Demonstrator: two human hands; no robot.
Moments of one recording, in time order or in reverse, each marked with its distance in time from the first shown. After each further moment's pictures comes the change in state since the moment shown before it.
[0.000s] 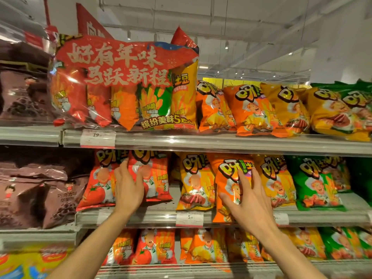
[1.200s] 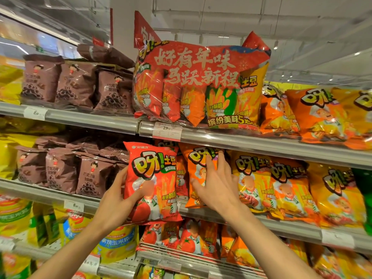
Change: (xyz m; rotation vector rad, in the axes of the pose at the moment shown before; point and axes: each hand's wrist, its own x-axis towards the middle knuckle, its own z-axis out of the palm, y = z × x) left_hand -0.046 -0.084 -0.180 -0.167 -0.136 -0.049; right_hand 0.002 -0.204 0.057 -0.035 -0.138 -0.308
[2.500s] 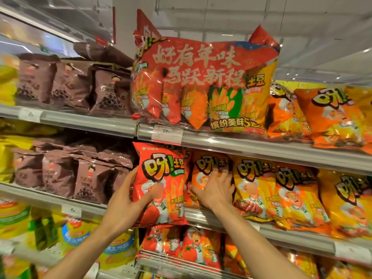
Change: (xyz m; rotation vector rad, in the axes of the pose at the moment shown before) left_hand 0.013 0.012 0.021 0.016 0.009 0.036; right_hand 0.051 0.015 0.076 0.081 -0.124 0.272
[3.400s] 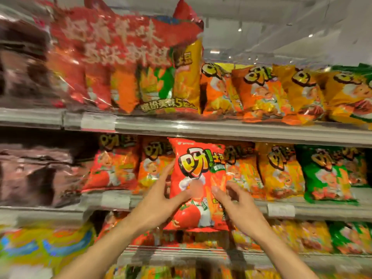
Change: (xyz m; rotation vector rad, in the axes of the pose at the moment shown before) left_hand -0.029 0.098 0.173 -0.282 -0.448 0.139; right_hand -0.103 0.182 -0.104 0.813 -0.010 -0.096
